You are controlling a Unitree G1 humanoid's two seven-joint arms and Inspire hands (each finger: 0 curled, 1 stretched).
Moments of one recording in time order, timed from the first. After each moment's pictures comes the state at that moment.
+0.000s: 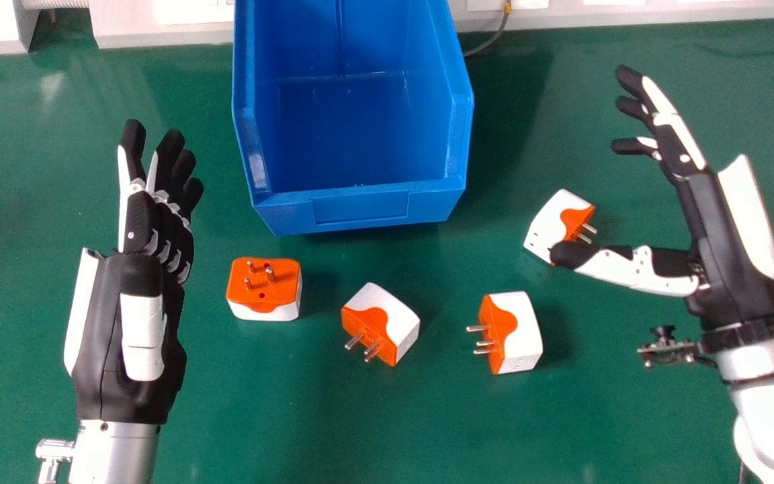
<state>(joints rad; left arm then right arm) 0.13 0.11 0.16 0.27 -0.29 -0.80 -0.40 -0.25 -0.35 -0.07 0.72 -0.36 -0.98 -0.18</state>
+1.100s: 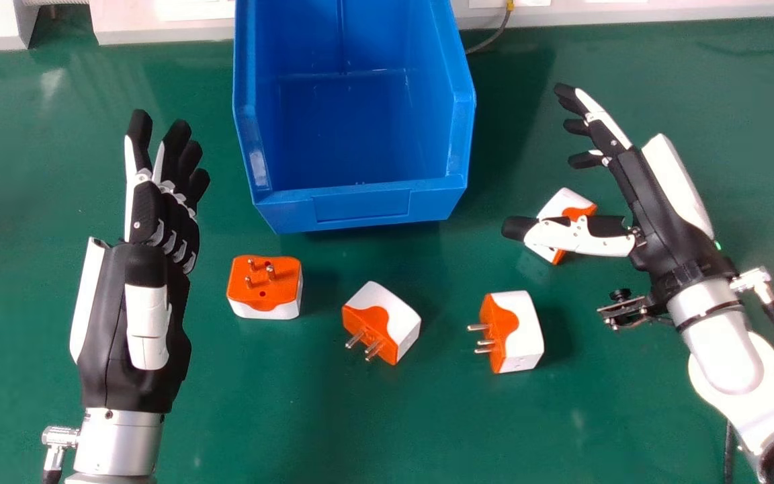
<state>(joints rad) 0.10 0.11 0.17 0.30 -0.30 -0.80 -0.41 -0.54 -0.37 0.07 1.14 -0.40 -0.86 -0.20</state>
